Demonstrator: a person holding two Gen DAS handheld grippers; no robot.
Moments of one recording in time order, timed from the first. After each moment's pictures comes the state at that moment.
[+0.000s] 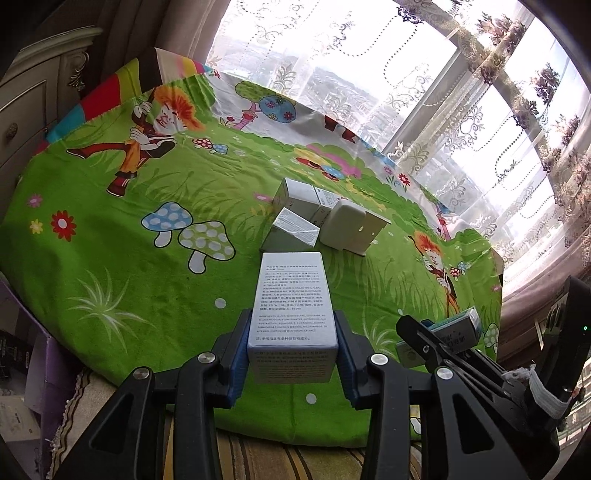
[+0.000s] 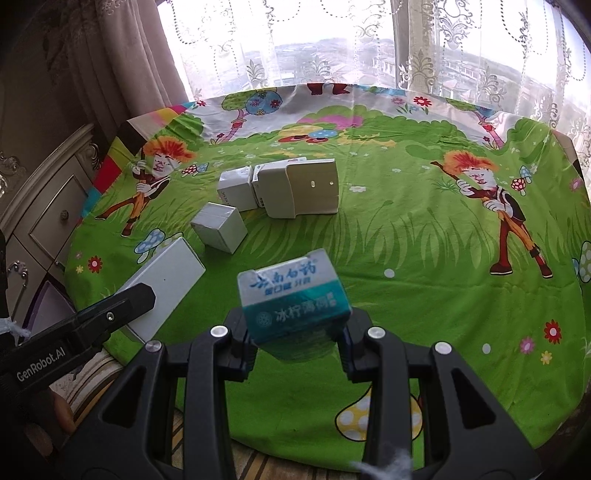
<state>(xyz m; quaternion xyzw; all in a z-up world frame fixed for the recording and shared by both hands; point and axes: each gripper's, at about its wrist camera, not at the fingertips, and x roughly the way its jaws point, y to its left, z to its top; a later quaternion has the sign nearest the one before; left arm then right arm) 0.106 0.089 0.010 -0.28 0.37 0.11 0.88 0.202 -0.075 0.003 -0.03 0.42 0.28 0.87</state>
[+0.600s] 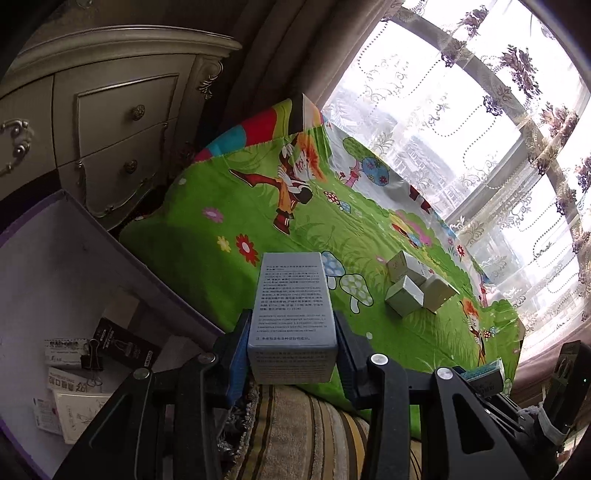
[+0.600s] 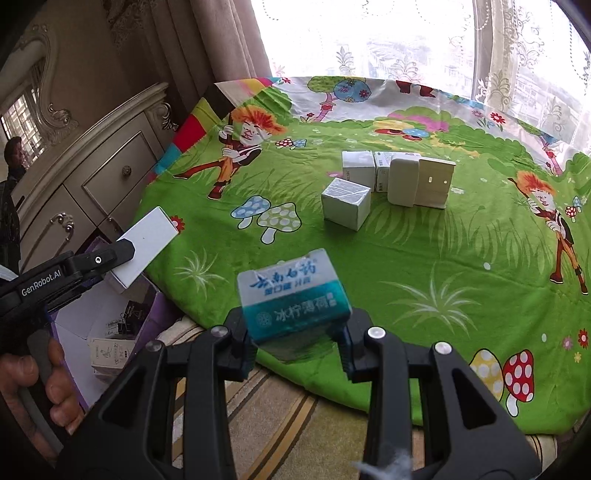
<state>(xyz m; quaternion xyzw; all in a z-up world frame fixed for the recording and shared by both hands) -0.018 0.207 0.024 -0.34 0.31 0.24 0.85 0.128 0.000 0.024 -0.08 0.42 0.38 0.82</state>
